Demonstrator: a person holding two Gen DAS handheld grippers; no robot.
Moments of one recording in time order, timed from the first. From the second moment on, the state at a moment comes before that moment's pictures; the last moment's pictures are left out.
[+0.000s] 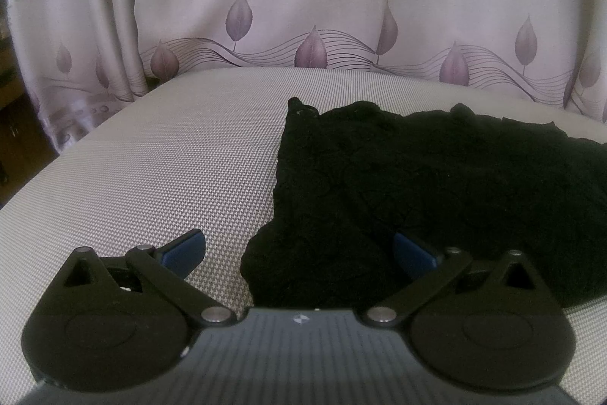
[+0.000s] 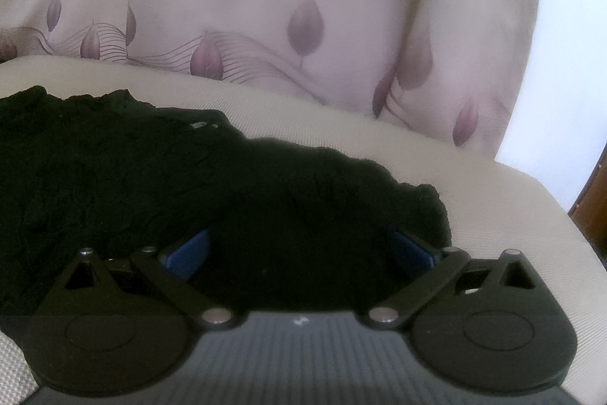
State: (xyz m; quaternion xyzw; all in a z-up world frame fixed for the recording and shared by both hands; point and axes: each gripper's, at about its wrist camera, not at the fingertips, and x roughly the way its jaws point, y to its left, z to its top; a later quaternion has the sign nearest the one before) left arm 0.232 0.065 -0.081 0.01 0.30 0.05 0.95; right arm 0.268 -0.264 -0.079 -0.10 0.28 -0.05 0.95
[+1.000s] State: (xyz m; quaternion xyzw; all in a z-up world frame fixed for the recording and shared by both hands) left arm 0.339 0.145 -0.094 -0.17 0.35 -0.23 0.89; right arm 0.256 -0.260 -0.073 -0.10 0.25 -0.02 0.96
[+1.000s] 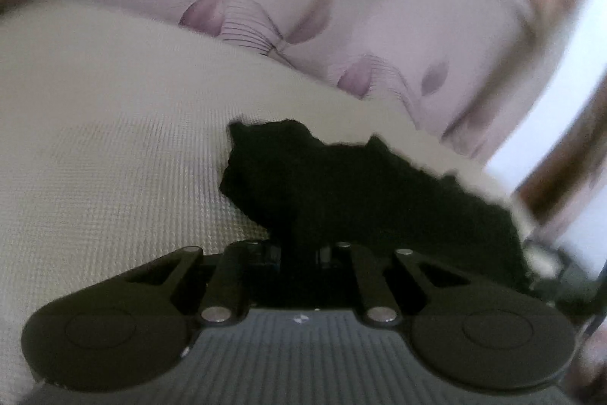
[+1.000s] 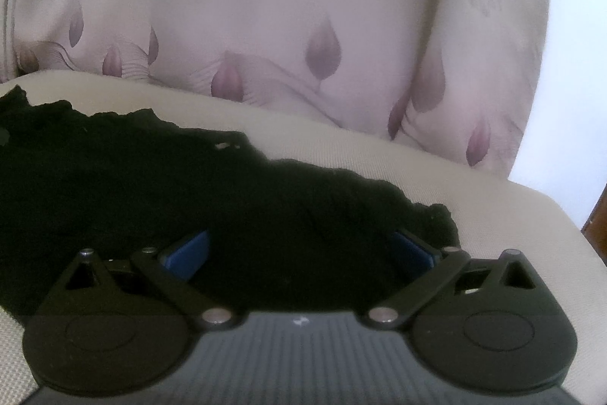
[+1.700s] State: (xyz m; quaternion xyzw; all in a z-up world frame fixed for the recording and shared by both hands) left arm 0.314 0.044 -0.016 -0.11 0.32 -0.19 0.92; right arm 0.245 -0.280 -0.066 -0.03 0.22 0.00 0.98
